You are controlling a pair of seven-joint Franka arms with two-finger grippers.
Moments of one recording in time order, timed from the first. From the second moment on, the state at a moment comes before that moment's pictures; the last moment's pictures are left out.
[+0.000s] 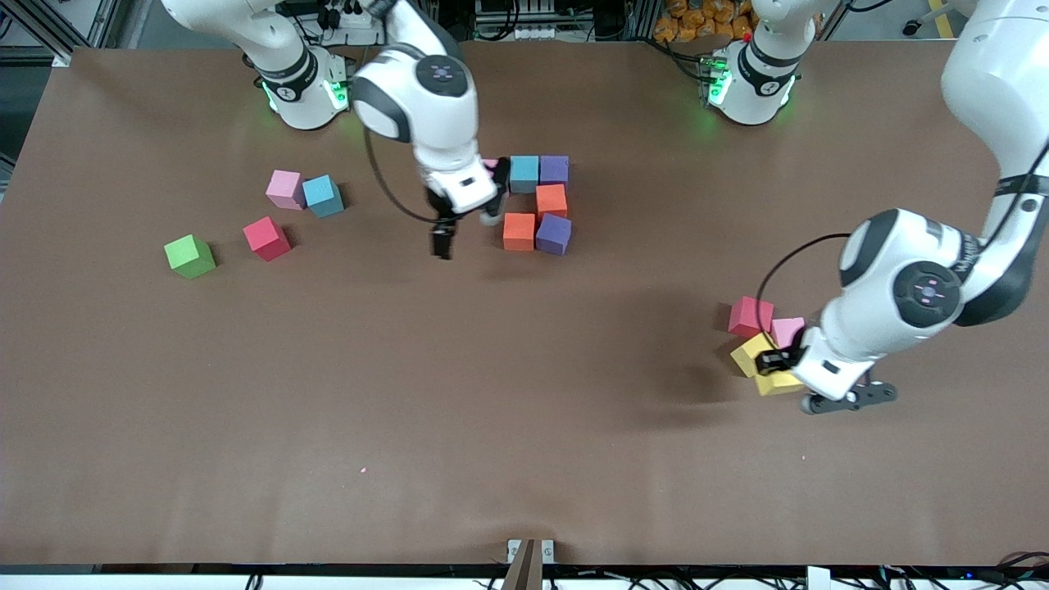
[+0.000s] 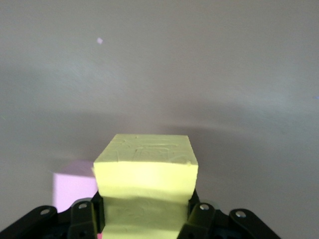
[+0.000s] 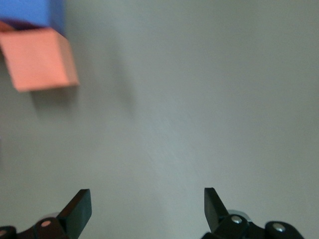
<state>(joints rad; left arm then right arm) 0.50 0.68 -0.90 -1.58 0.57 2.01 -0.73 0.48 0.15 0.24 -2.09 -0.33 2.24 -0.38</state>
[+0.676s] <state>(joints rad) 0.23 0.68 -0.90 -1.59 0.57 2.00 -1.36 0.07 0.00 0.24 -2.18 -0.27 2.19 -0.49</state>
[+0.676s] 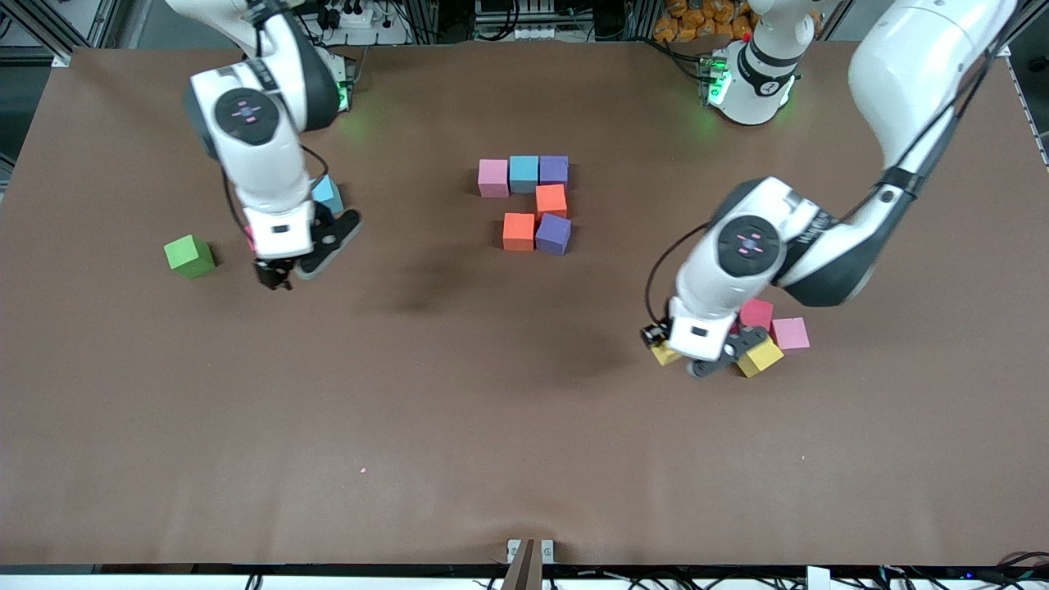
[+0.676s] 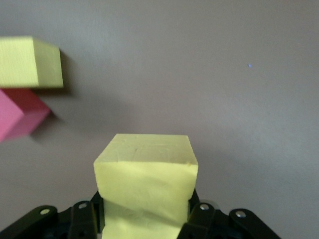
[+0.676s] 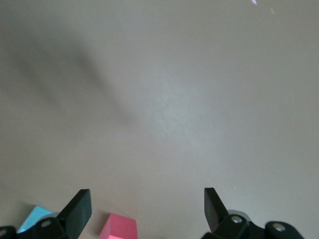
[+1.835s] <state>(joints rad) -0.05 0.69 -0.90 -1.57 0.51 2.00 -2.20 -0.36 0.21 0.24 -2.21 -0.20 2.35 -0.75</state>
